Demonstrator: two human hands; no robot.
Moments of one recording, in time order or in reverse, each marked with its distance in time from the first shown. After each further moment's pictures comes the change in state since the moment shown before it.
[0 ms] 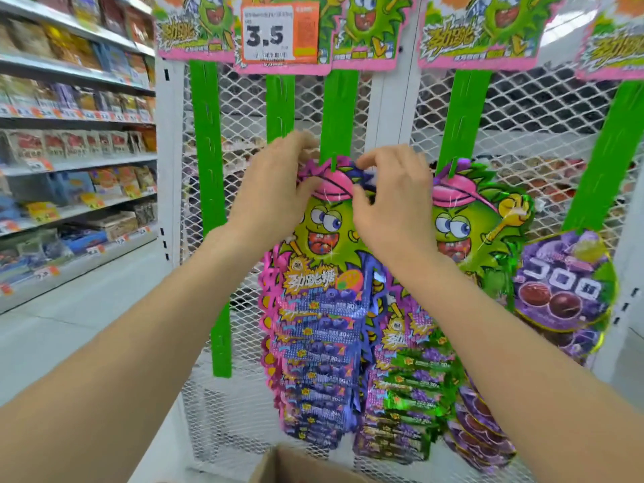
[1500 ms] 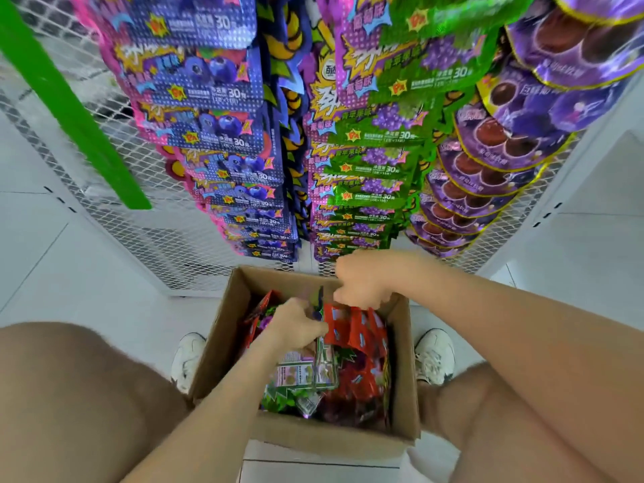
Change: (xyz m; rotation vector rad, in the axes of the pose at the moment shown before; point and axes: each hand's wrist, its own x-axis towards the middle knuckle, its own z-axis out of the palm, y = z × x) left_hand -0.438 -0.021 0.254 -0.334 -1.240 -1.026; right_hand -0.342 0.095 0.016 -0.030 -1.914 0.448
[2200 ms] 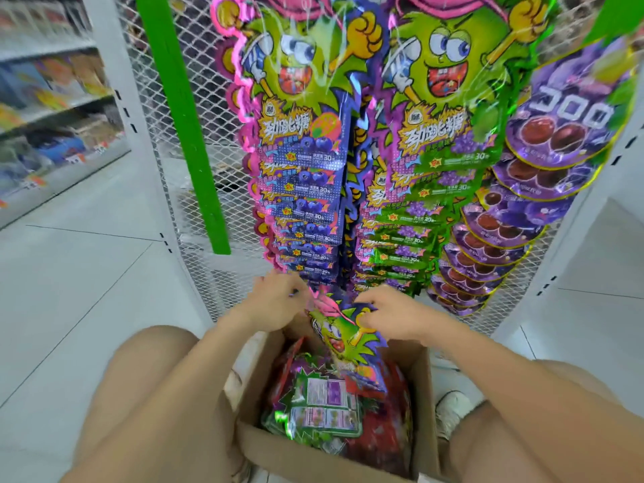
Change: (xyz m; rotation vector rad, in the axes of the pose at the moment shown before) left_hand -0.125 0.052 -0.154 0.446 0.320 0.368; right_hand -0.058 -0.033 0.000 0.512 0.346 -0.137
